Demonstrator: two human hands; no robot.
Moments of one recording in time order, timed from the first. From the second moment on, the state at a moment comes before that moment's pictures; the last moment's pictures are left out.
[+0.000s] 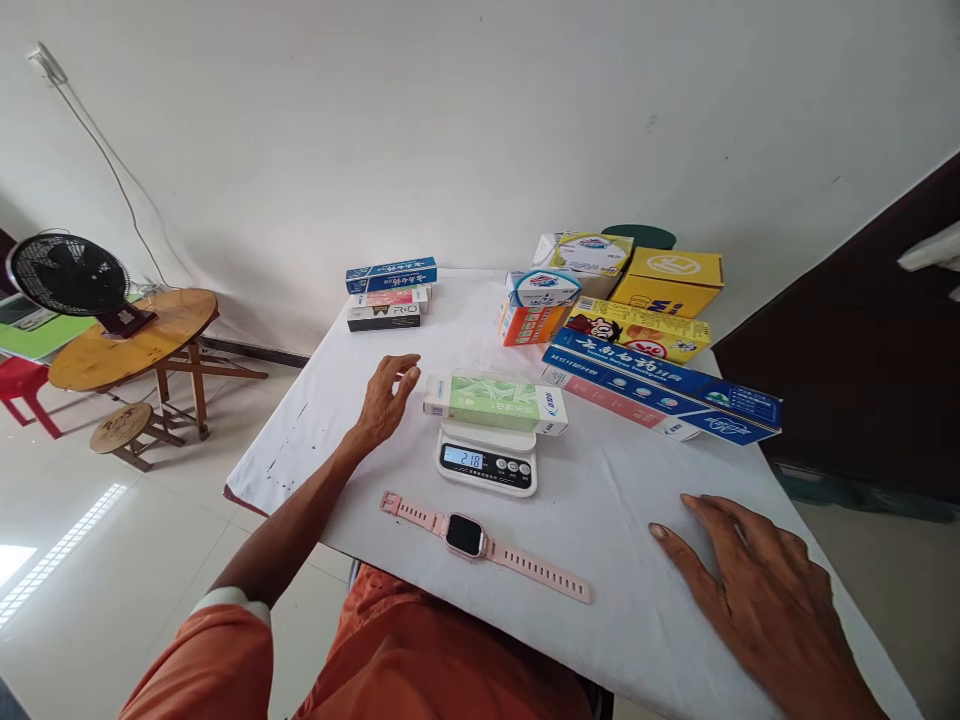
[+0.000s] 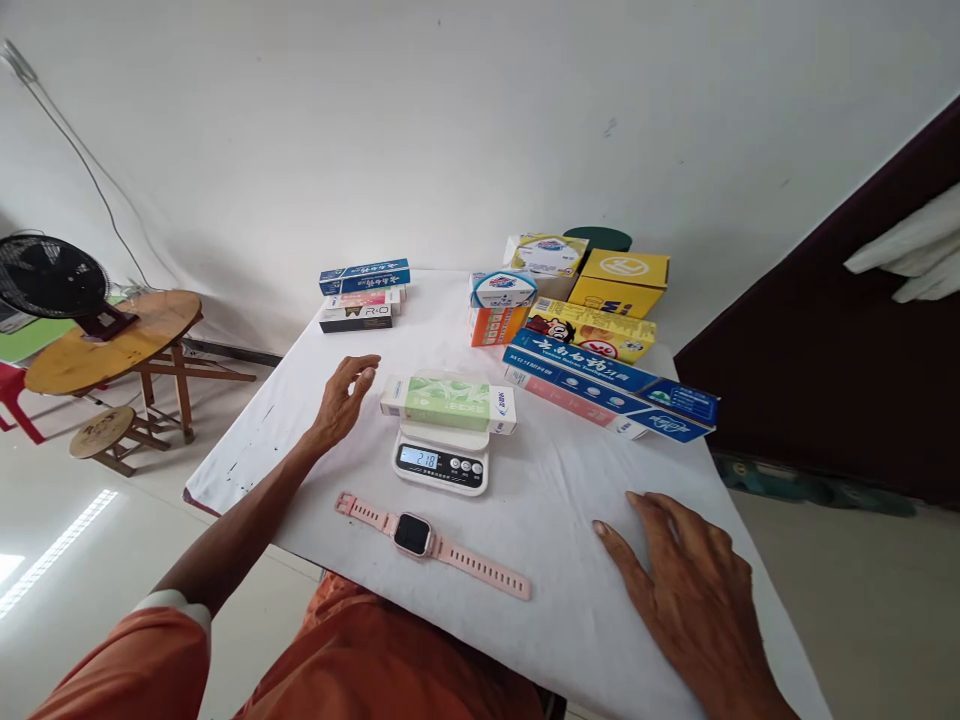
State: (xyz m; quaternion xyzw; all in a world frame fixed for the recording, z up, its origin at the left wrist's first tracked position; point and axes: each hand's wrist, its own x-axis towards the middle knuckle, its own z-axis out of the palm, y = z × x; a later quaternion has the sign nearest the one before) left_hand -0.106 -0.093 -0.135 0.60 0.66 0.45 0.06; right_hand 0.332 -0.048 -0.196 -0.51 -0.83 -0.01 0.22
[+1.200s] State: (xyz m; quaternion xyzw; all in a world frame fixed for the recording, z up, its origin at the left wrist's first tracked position) left_hand -0.050 -0.044 -0.074 0.79 0.59 0.07 0.10; right_hand 0.232 -0.009 -0.174 -0.41 -0.81 0.20 0.36
